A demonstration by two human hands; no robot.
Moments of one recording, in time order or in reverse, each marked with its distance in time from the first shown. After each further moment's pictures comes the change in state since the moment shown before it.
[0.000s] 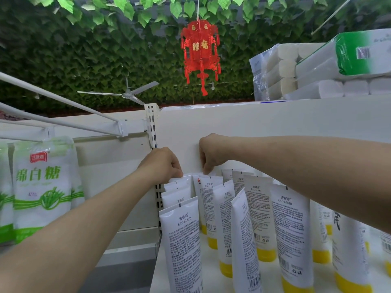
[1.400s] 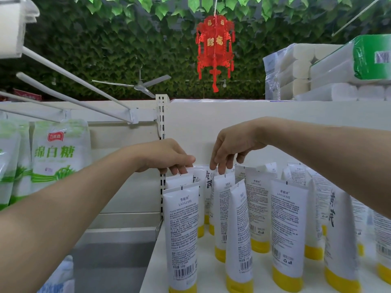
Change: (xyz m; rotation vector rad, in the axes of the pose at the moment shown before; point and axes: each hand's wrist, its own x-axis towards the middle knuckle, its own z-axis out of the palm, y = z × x) left_hand -0.041 0.025 -0.035 -0.258 -0.346 -0.068; right_hand -0.041 0.023 -0.025 0.445 -0.380 -0.012
